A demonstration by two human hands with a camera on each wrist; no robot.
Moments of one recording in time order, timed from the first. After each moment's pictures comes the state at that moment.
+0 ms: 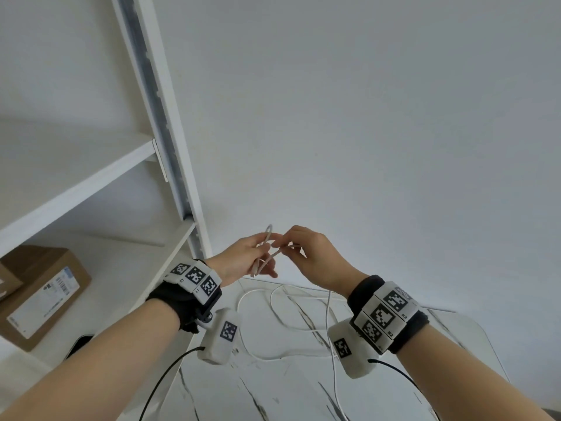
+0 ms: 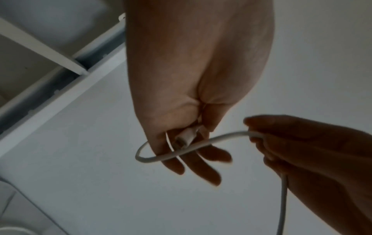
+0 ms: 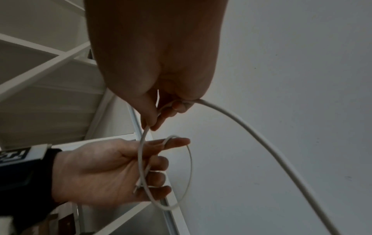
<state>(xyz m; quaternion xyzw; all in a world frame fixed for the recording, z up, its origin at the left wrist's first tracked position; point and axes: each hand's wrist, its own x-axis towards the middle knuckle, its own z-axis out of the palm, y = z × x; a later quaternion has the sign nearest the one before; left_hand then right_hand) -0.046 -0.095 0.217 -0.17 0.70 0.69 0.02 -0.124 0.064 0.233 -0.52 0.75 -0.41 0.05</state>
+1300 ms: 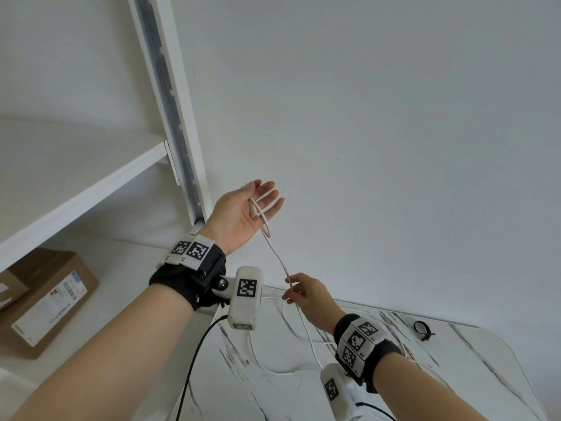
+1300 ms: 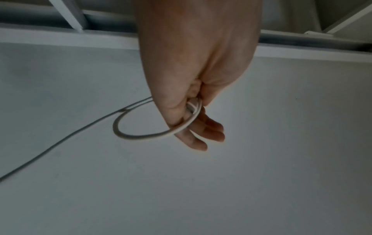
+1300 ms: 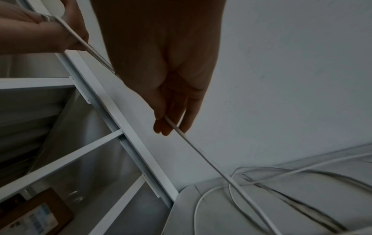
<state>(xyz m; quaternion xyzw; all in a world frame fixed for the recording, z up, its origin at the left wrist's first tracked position) -0.070 -0.135 0.279 -0.10 0.33 0.92 -0.17 -0.132 0.026 0.122 -0.32 0.79 -0.46 0.25</state>
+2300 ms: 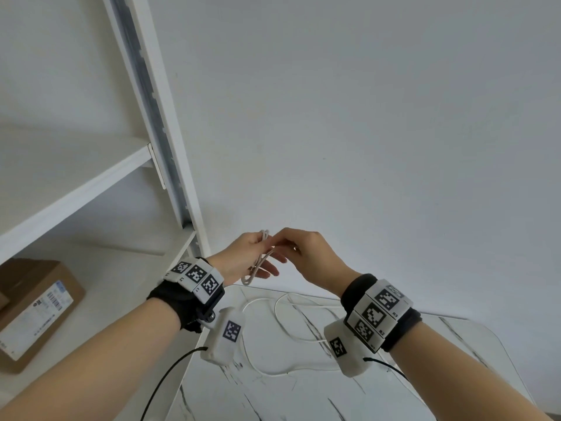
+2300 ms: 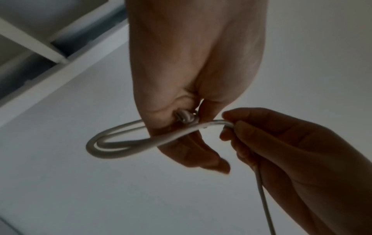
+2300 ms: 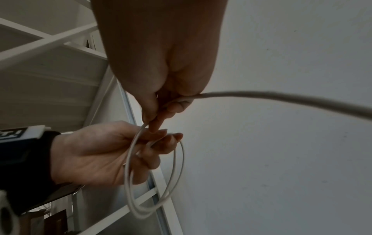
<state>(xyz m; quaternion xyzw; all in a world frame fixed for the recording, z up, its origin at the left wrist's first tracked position) -0.065 -0.113 0.227 -0.18 0.72 0.67 0.02 -0.138 0.029 0.228 -0.50 0.75 -0.44 0.07</state>
